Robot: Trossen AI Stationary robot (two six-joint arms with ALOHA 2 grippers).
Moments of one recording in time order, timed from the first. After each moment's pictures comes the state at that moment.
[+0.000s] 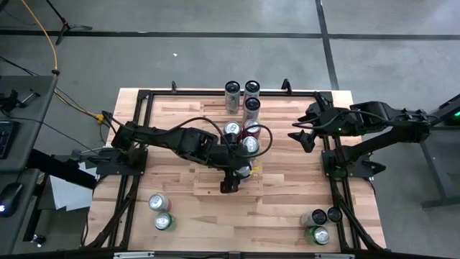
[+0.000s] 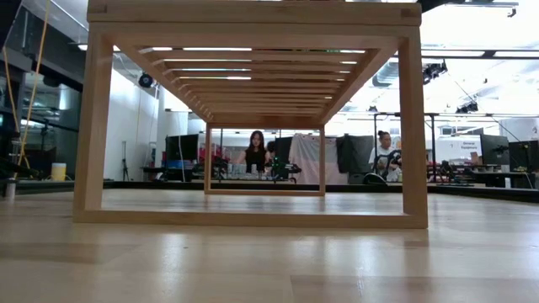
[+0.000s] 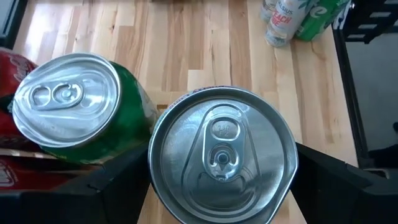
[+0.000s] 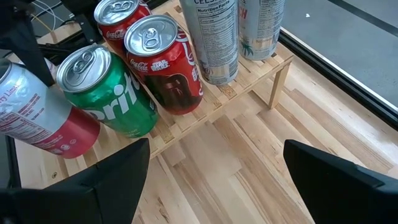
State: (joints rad) left arm -0.25 1.94 2.18 -1.15 -0.22 -0.19; right arm 0.14 0.99 1.35 -1.14 0.39 0.63
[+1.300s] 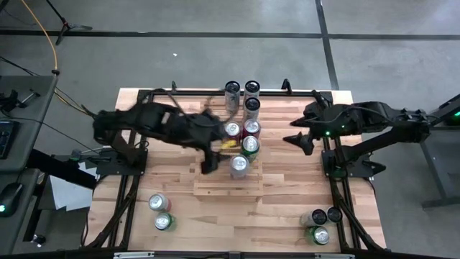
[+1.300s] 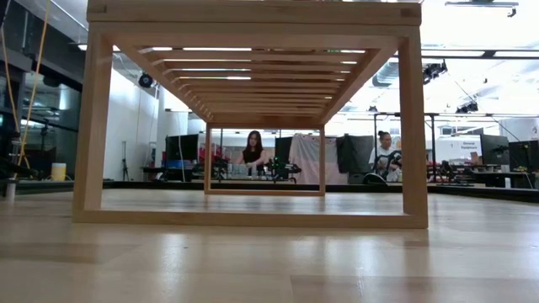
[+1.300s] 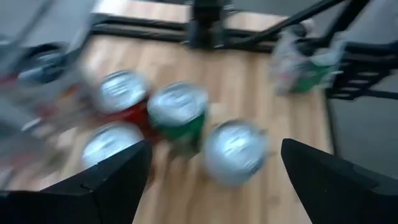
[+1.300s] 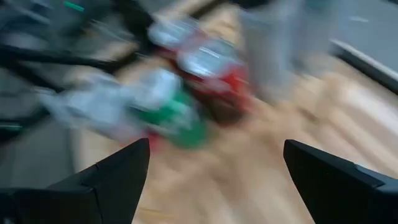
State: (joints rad) left arm -0.22 1.75 2.25 -1.25 -0.28 -0.26; right arm 0.14 1.00 1.35 -0.96 0.25 0.61
